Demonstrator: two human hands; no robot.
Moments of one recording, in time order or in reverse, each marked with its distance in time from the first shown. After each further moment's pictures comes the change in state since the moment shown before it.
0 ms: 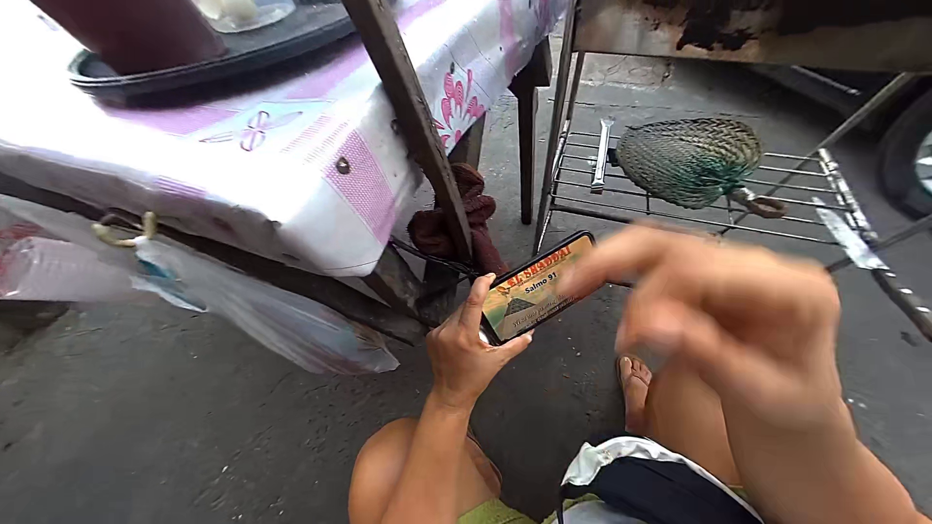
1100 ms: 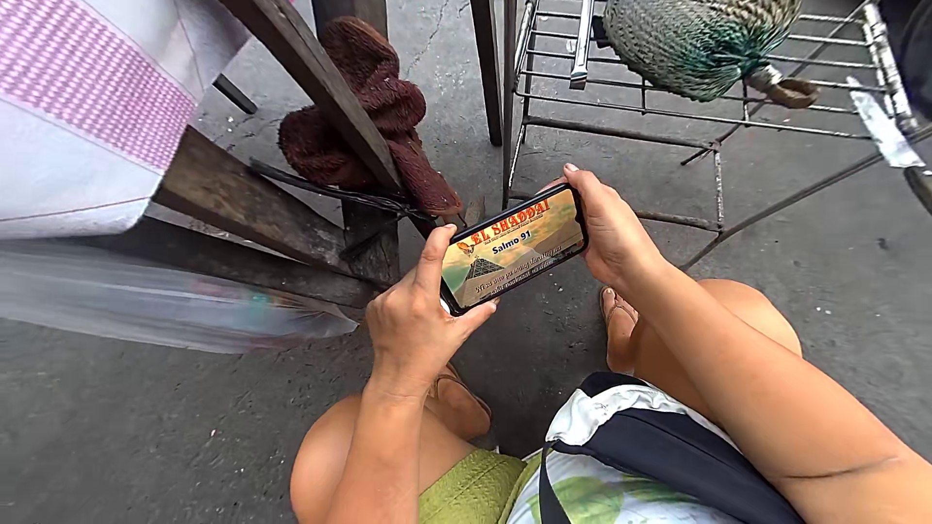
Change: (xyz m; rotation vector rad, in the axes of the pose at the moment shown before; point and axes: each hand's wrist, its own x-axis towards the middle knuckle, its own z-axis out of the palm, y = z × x) left_hand -0.006 0.002 -0.010 0.154 -0.323 -0.004; right_hand -0.064 0.136 0.027 0.452 0.535 1.217
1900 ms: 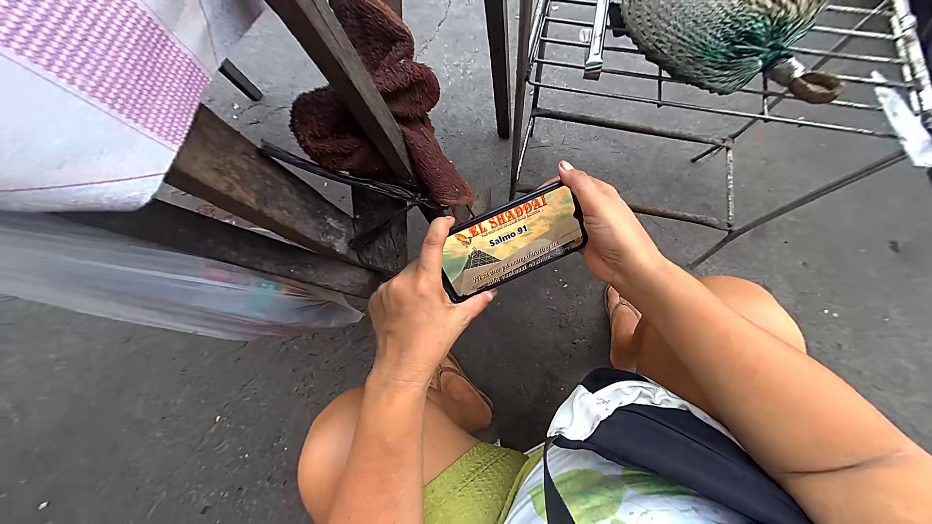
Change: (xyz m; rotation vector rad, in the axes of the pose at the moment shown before) left_hand 0.001 -0.005 -0.002 0.048 -0.129 -0.141; right_hand 0.003 0.007 0.011 -0.021 -0.051 -0.012
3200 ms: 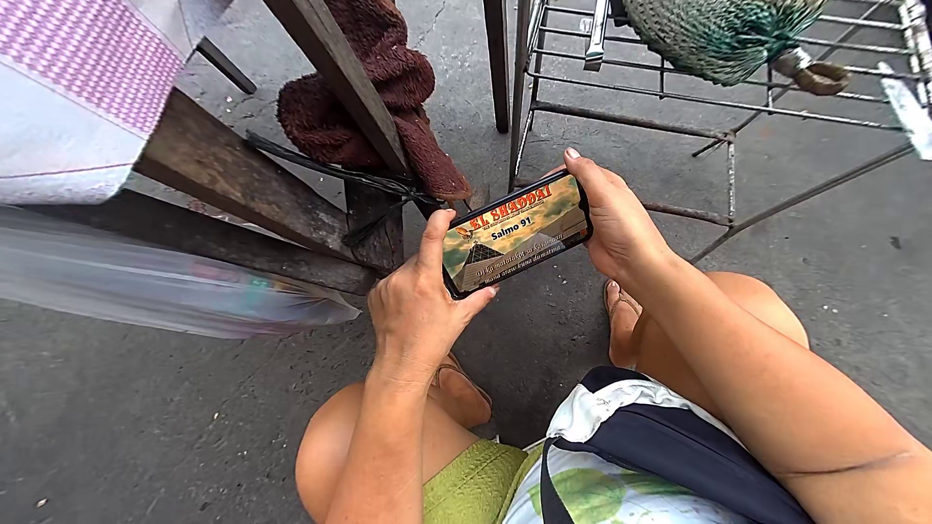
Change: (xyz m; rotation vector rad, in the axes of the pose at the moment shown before) left_hand 0.002 0.005 0.000 -0.002 0.017 0.025; right_hand -0.001 -0.005 -0.002 0.007 0.033 -0.025
